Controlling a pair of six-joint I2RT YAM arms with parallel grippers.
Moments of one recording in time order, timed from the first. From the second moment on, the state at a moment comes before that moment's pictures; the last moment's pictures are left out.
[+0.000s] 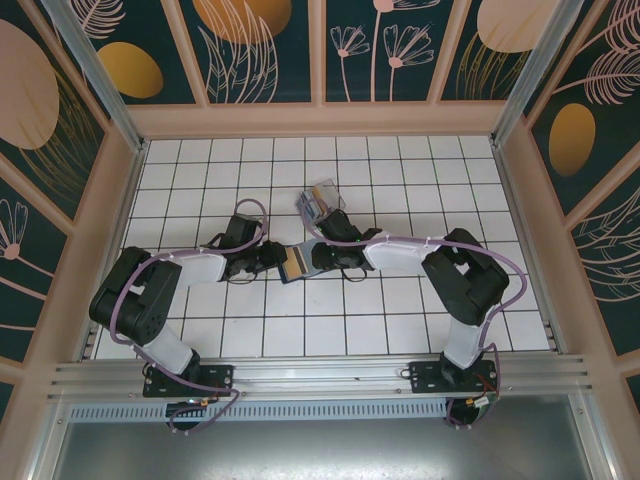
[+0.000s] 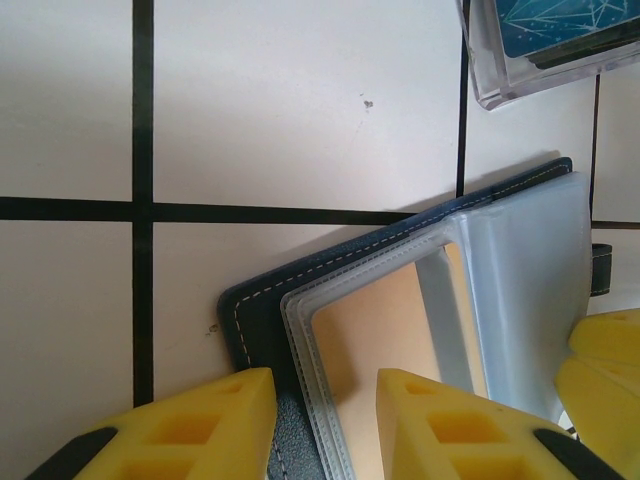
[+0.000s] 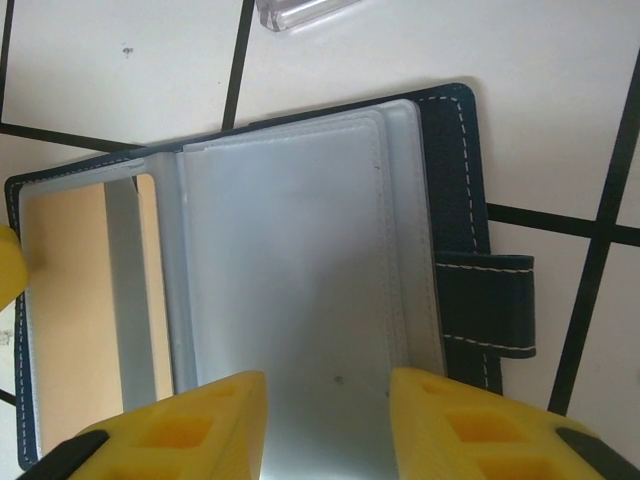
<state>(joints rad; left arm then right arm) -0.43 1.63 0.66 0.06 0.32 -0.70 0.80 1.81 1.03 -0.22 -0.01 0.61</state>
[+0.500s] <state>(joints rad) -0.43 1.63 0.66 0.07 0.32 -0.70 0.80 1.81 1.01 -0.21 -0.02 0.63</state>
